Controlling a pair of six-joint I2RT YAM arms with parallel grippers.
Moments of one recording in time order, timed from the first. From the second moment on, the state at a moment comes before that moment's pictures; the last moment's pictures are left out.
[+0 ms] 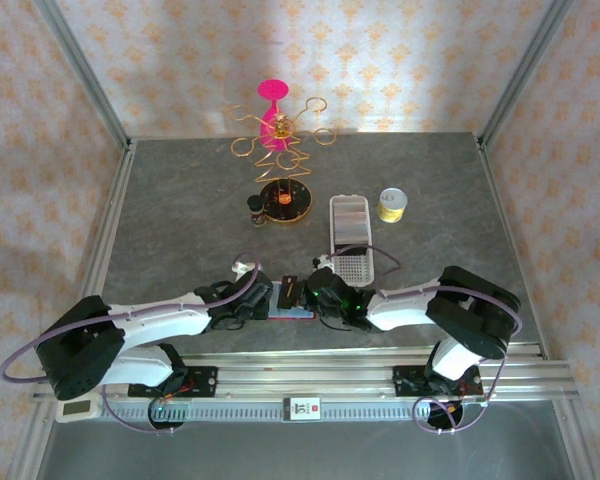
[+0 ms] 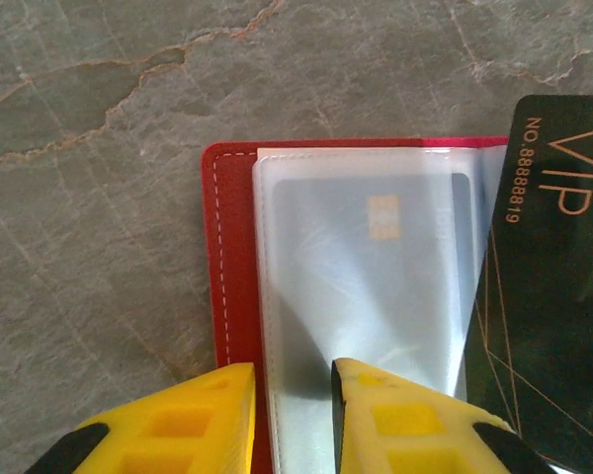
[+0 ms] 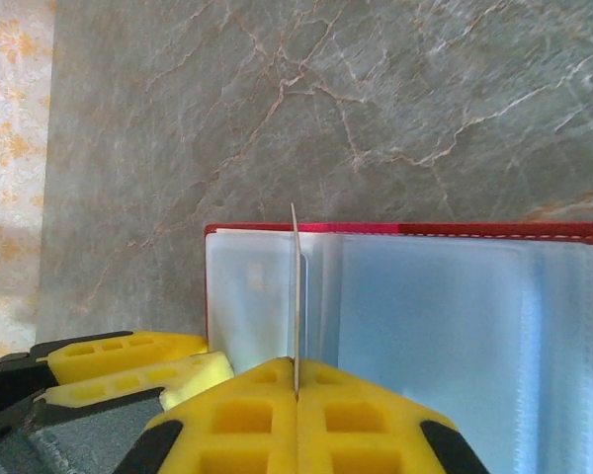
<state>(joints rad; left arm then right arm) -0.83 1.26 0.47 -0.27 -0.22 -0.81 1.04 1.59 0.55 0.41 0.06 1.16</state>
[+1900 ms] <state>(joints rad) -0.79 1.12 0.28 -0.05 -0.19 -0.94 1.04 1.63 0.67 0.20 -0.04 1.11</state>
